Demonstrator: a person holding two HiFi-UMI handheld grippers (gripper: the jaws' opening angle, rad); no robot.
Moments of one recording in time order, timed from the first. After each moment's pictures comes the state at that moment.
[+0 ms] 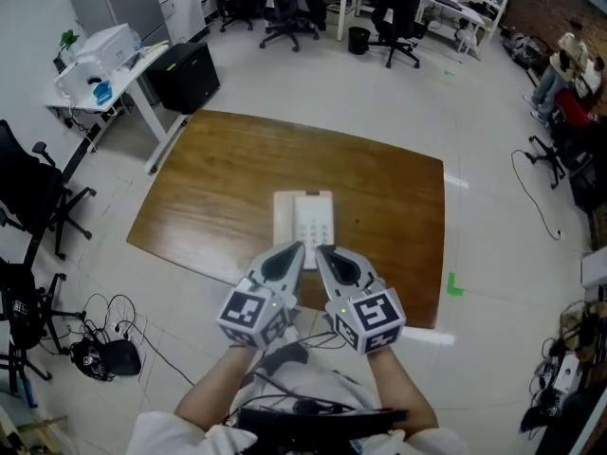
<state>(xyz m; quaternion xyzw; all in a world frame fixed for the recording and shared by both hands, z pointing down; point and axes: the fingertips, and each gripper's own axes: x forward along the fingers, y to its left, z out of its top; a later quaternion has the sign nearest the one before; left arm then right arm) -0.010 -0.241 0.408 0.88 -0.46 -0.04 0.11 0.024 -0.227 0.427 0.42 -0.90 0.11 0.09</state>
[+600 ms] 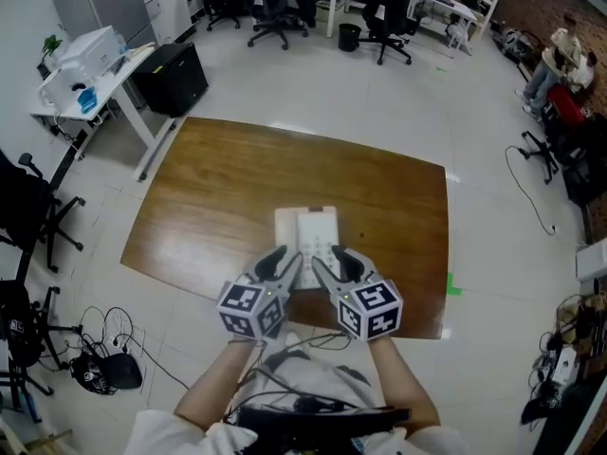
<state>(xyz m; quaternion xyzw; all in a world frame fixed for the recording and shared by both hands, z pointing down) -0.039 -0.304 0.476 0.87 -0.46 0.00 0.20 0.025 -0.287 0.497 0.44 -0.87 0.19 0.14</state>
